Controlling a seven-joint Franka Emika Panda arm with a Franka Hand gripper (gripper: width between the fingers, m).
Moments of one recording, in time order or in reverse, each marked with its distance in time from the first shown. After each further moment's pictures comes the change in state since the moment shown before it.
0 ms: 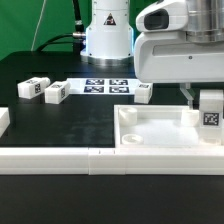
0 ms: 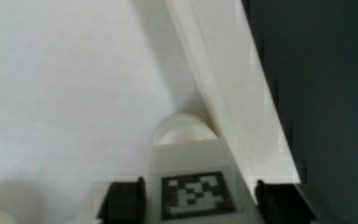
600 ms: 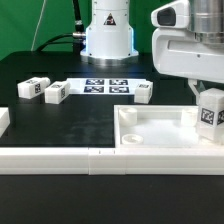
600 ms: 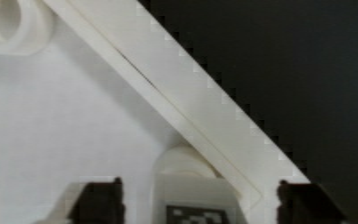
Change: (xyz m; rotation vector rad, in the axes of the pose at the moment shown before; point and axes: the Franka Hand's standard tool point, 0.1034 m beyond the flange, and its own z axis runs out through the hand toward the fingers) arm -0.010 -0.006 0.004 -0.015 -0.013 0.154
